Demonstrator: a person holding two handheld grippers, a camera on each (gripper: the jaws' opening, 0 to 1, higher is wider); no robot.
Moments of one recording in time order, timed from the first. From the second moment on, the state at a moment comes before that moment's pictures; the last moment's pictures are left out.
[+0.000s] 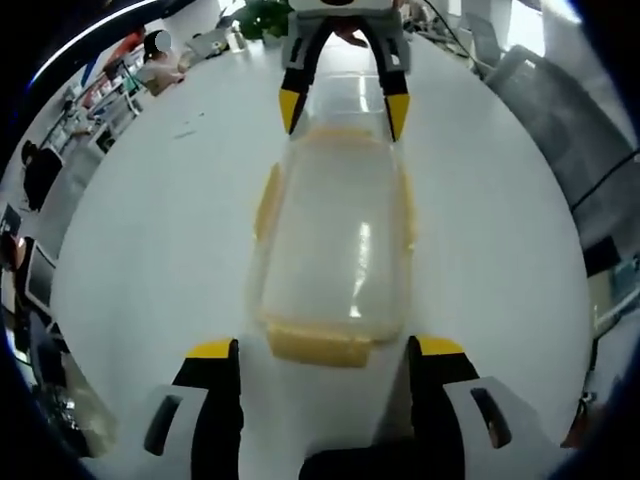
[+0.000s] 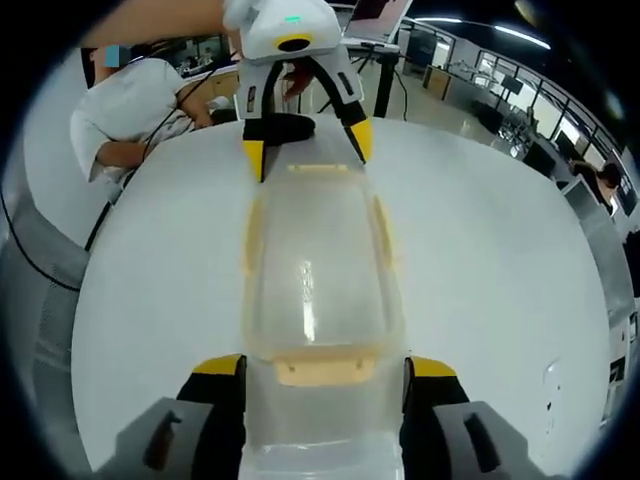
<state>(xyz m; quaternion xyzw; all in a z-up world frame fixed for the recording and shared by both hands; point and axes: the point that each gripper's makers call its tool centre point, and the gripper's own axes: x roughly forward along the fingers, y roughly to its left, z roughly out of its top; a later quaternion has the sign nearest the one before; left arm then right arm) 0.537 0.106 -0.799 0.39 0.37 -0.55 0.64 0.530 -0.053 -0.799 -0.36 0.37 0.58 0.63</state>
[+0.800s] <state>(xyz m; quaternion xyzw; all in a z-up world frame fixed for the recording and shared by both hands) 0.527 0.106 -0.801 0.39 0.38 -0.58 0.61 0.528 -0.052 -0.805 -0.40 0.38 0.58 0.60</state>
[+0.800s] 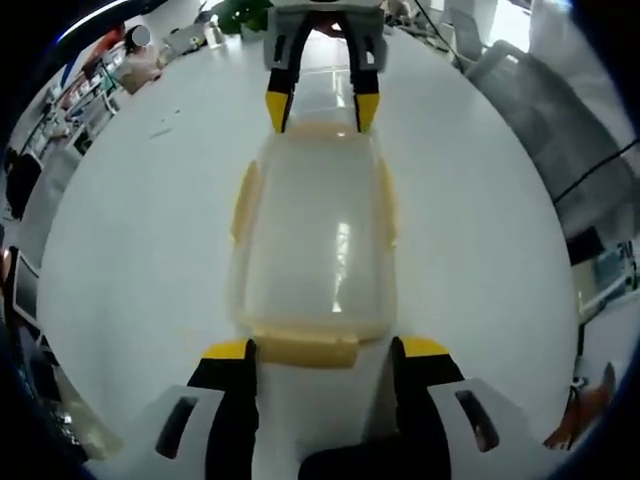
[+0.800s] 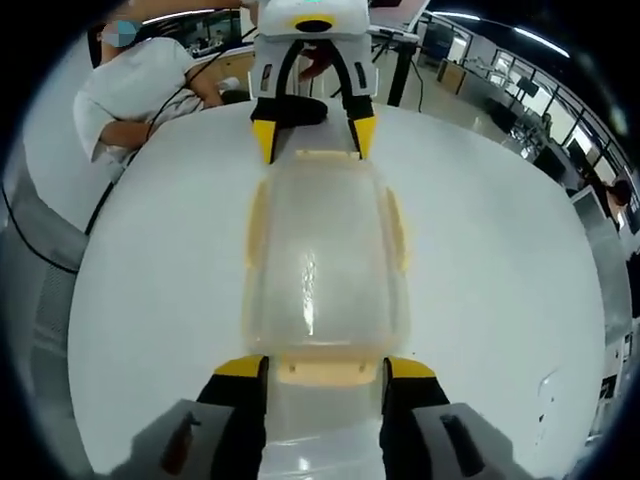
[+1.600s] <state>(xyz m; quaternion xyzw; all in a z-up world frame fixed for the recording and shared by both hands) 0.530 0.110 -0.800 0.40 0.38 -0.57 0.61 0.522 -0.052 -0.805 -0.40 0.39 0.57 0.60</state>
